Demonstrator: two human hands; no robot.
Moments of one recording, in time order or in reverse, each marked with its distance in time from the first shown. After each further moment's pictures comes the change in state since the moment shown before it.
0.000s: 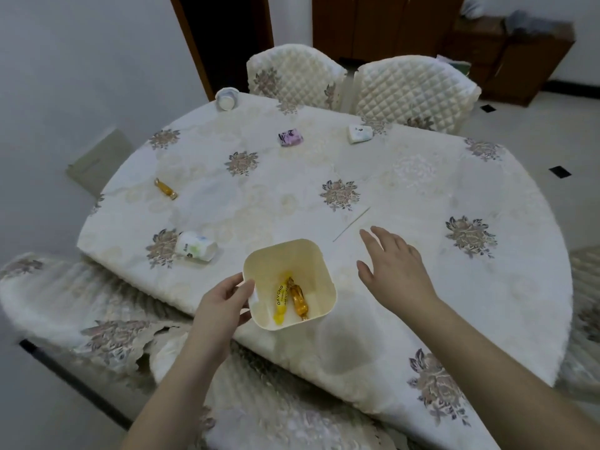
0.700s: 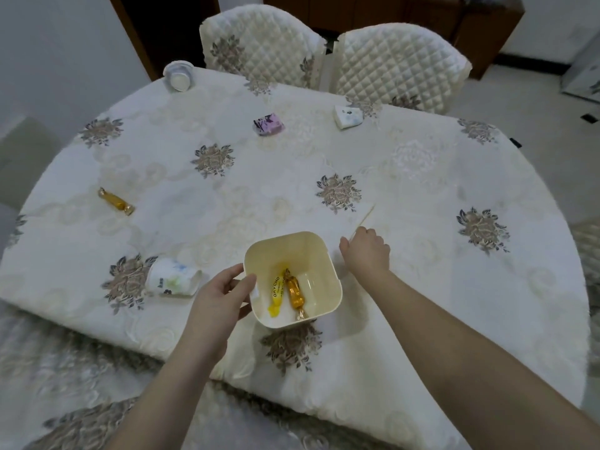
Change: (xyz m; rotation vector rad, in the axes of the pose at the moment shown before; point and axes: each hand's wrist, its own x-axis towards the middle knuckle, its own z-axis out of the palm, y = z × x) left_hand 0.141 0.008 -0.020 0.080 -0.183 -0.054; right_hand 0.152 -0.038 0.124 0.160 -0.141 0.581
